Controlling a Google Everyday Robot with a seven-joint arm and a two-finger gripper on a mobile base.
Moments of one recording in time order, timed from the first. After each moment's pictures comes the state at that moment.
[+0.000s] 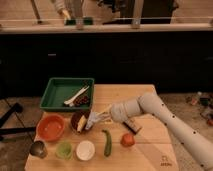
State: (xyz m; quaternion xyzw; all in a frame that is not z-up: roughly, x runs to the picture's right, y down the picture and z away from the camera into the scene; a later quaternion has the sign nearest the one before) arm -0.024 0.142 0.687 -0.06 -0.56 -0.18 0.81
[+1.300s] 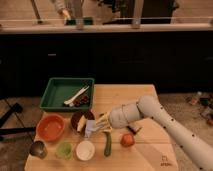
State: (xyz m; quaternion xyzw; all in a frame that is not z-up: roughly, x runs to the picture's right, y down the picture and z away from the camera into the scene) arm -0.035 0.172 0.672 -0.08 -0.60 -0.21 0.77
